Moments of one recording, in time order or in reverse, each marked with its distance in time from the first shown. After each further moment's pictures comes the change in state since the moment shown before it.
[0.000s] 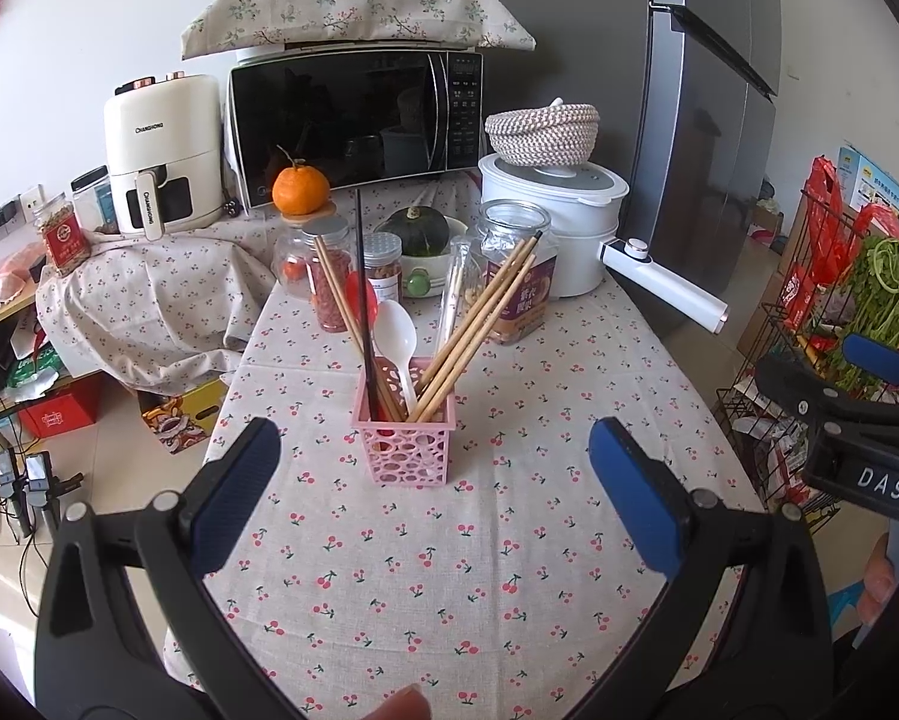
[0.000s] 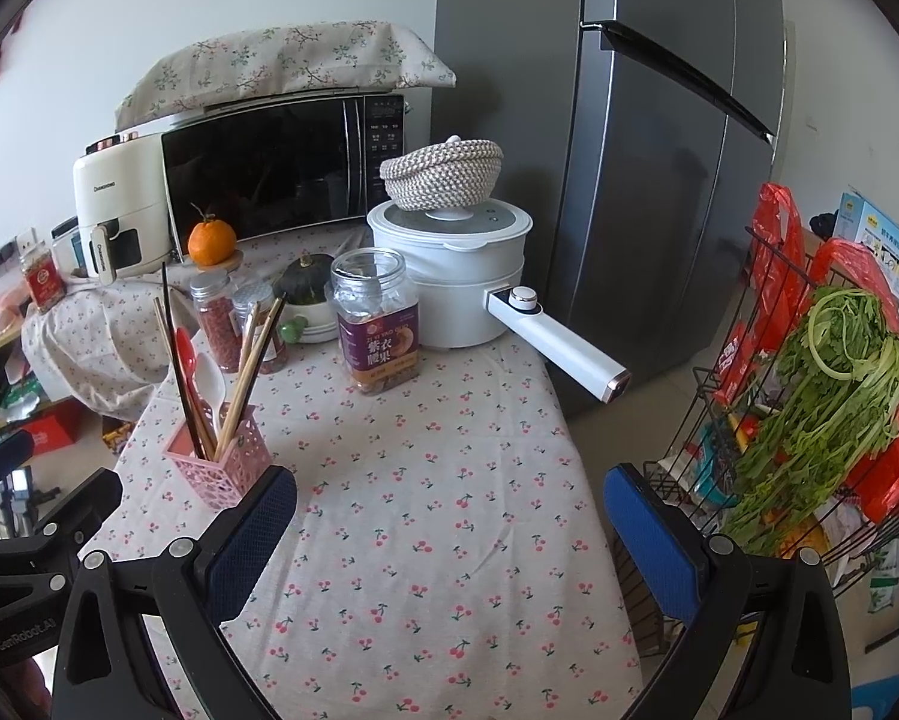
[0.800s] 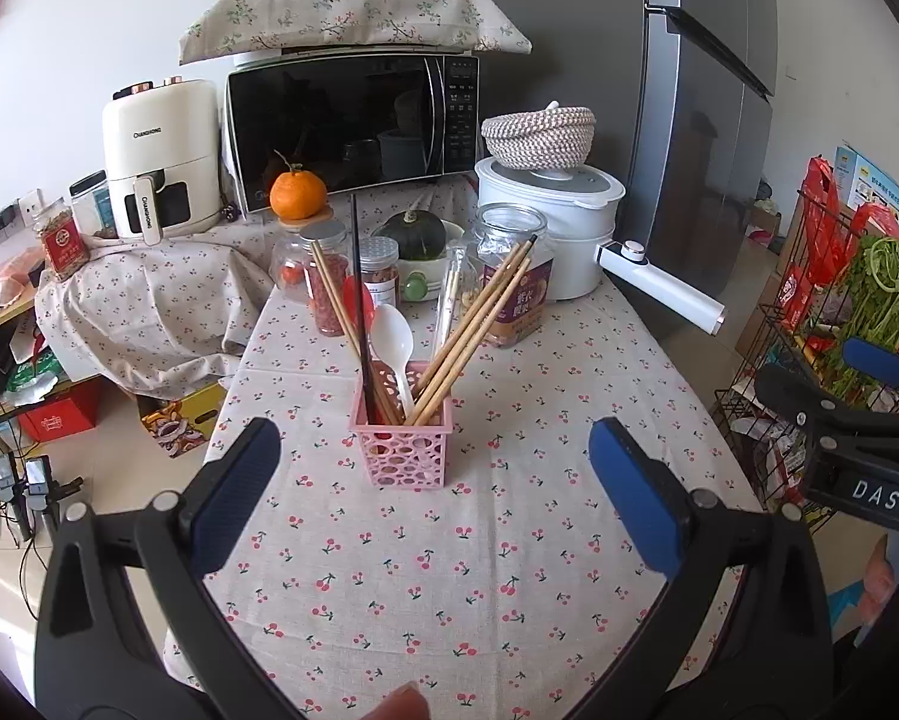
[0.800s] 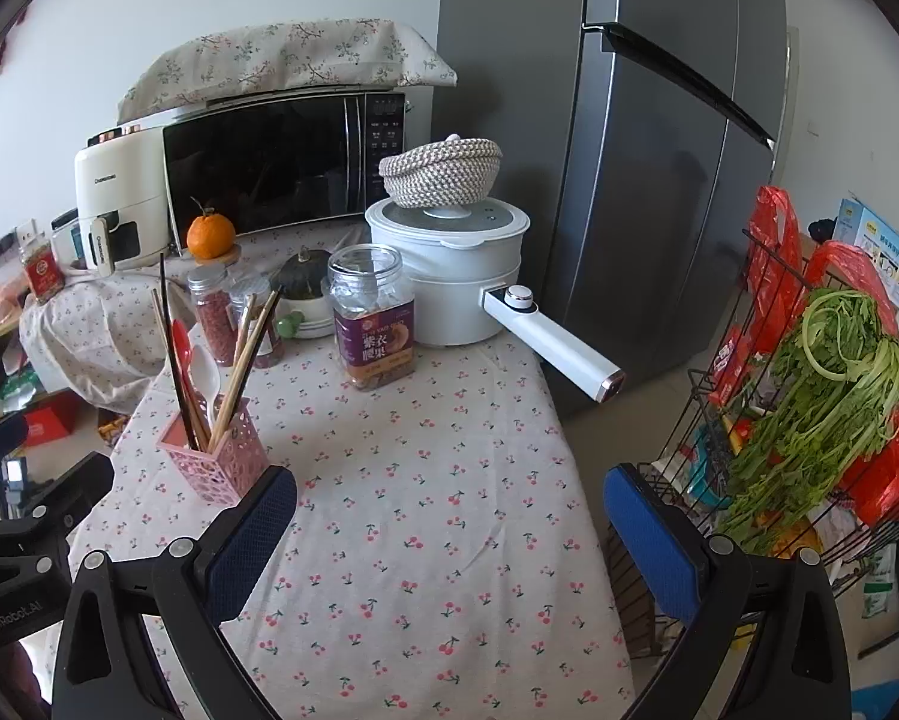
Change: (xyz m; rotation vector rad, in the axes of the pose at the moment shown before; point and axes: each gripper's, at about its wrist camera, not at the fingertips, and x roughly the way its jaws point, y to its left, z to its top) left arm -0.001 -0.001 0.000 0.008 -0.008 -0.004; right arm -0.001 -0.003 -0.004 -0.016 0.001 -0.008
